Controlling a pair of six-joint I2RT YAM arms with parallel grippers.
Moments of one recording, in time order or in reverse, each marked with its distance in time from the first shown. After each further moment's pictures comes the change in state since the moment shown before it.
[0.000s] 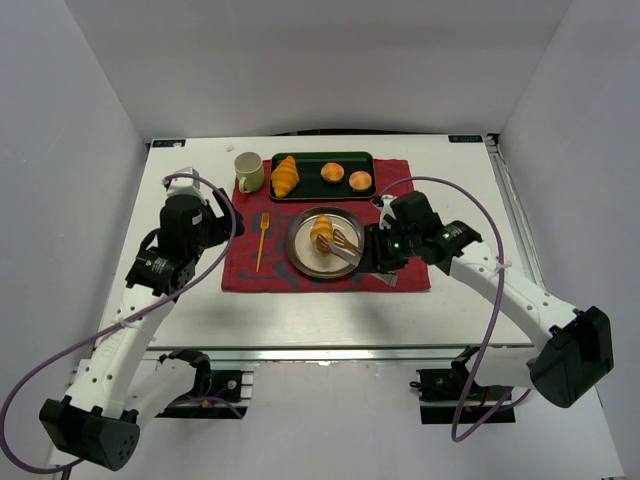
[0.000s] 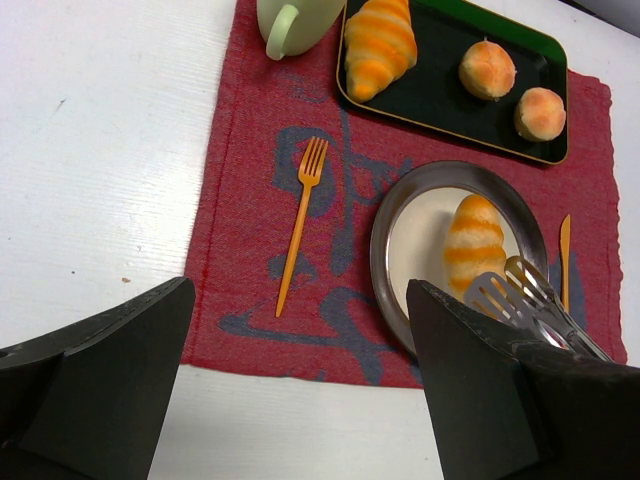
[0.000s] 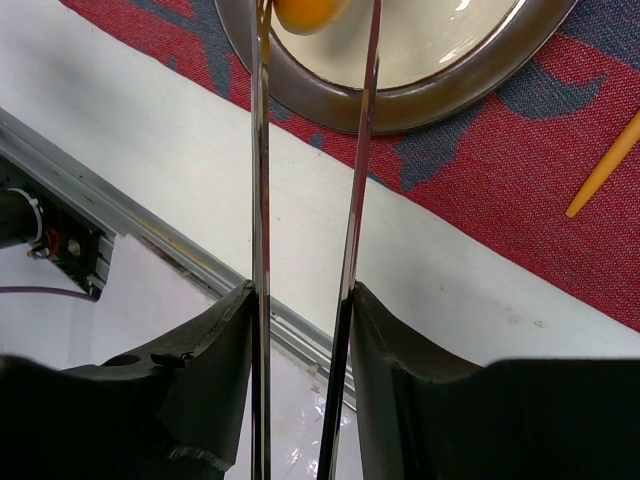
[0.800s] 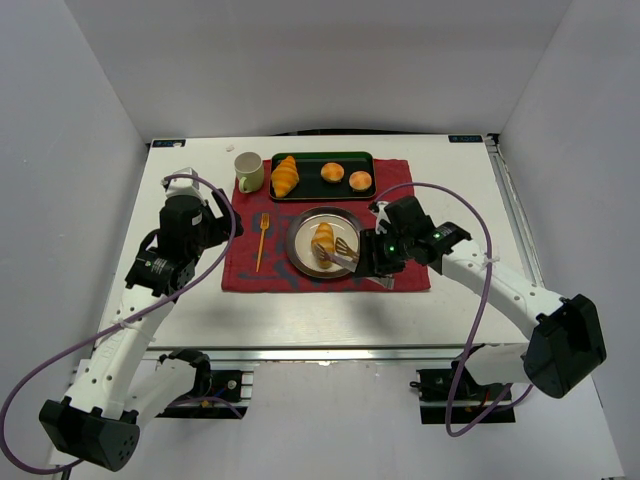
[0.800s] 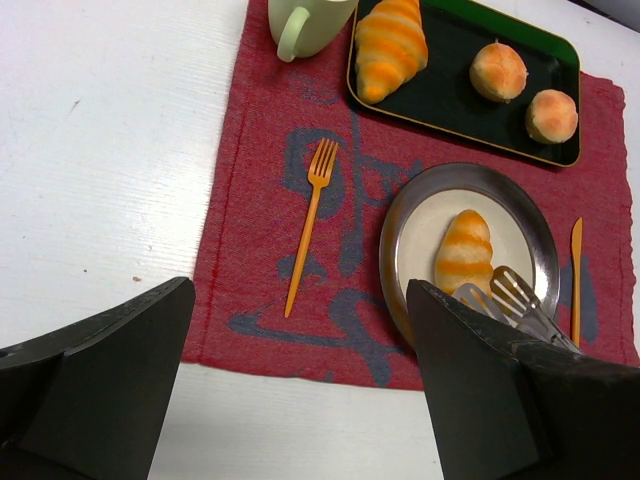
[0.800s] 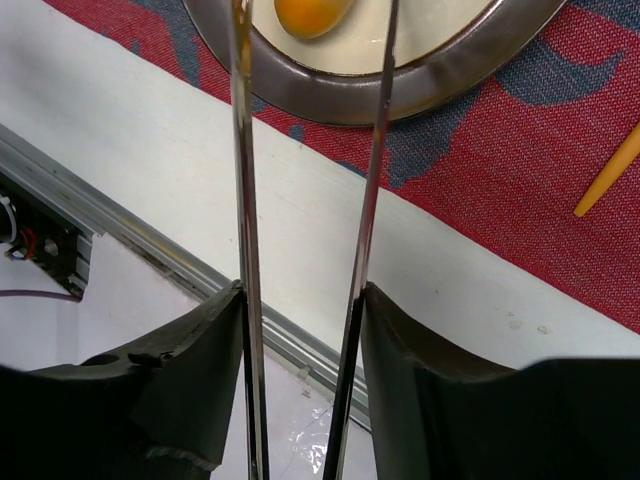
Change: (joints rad) left arm 0.000 -0.004 0.000 -0.008 -0.019 0.010; right arm 0.000 0.056 -0.042 0.035 -0.003 0.001
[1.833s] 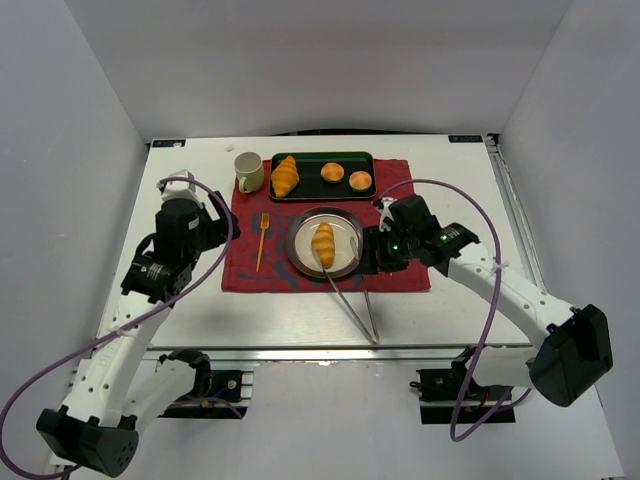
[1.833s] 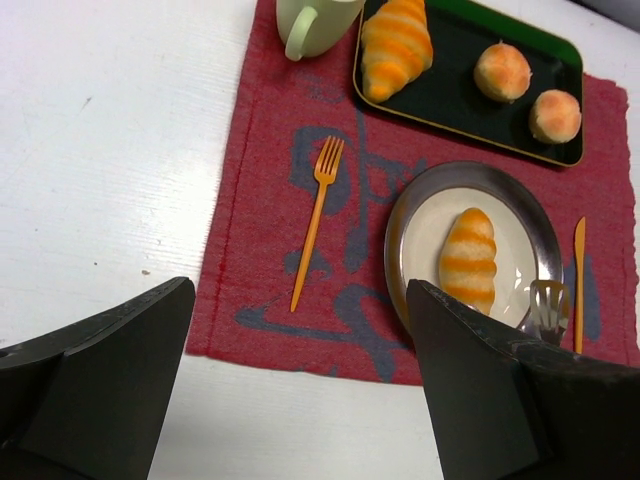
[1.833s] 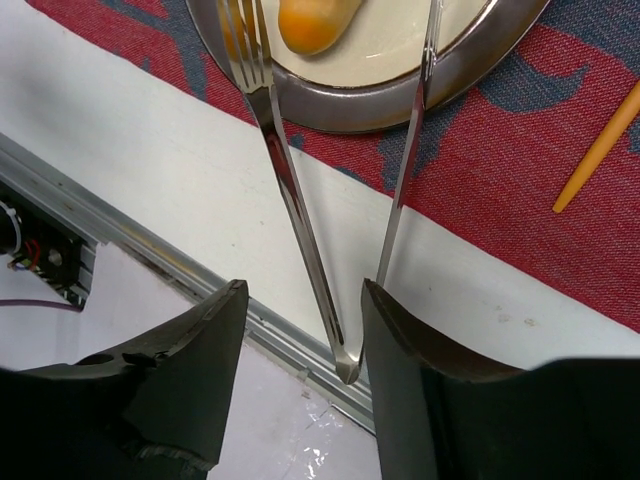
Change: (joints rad) left arm 0.000 -0.024 0.001 -0.029 -0.011 0.000; right arm 0.003 -0.046 0.014 -0.018 0.035 0.006
